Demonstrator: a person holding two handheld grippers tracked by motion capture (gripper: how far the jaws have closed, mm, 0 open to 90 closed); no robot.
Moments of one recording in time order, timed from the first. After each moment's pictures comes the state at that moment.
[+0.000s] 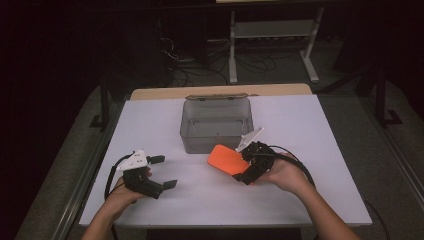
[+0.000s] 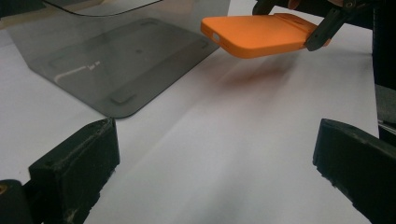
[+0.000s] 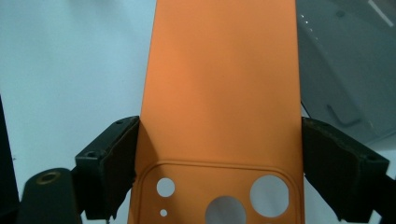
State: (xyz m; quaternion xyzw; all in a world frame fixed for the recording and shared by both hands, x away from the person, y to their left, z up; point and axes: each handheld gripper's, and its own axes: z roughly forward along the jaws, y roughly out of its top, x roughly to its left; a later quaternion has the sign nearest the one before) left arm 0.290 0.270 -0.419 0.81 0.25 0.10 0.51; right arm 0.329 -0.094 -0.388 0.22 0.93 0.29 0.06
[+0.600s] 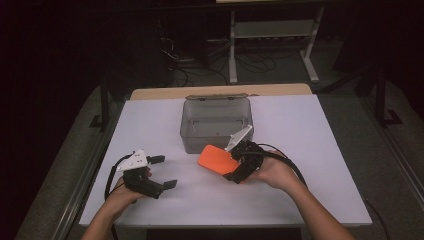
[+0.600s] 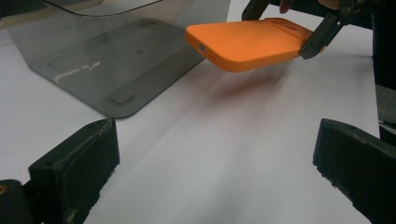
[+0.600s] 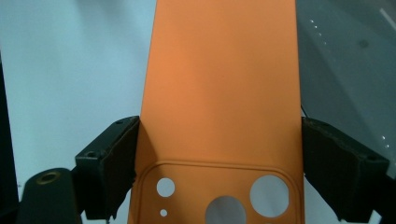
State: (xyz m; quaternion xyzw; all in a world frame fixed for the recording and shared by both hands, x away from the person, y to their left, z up) left arm 0.290 0.270 -0.419 0.81 0.25 0.10 0.52; right arm 0.335 -0.068 -0.388 0.19 0.94 0.29 0.05
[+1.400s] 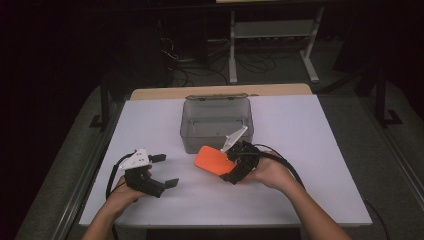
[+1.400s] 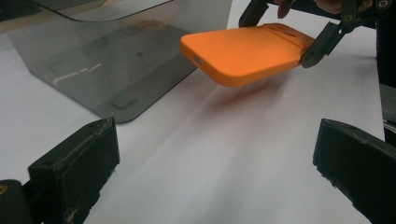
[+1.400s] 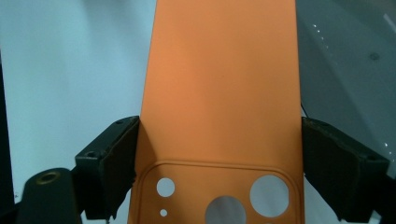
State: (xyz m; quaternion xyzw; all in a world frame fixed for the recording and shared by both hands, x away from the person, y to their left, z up) left arm 0.293 0.264 -0.417 0.82 0.25 0.10 0.51; right arm 0.335 -0.059 -0.391 0.18 0.94 0.29 0.05
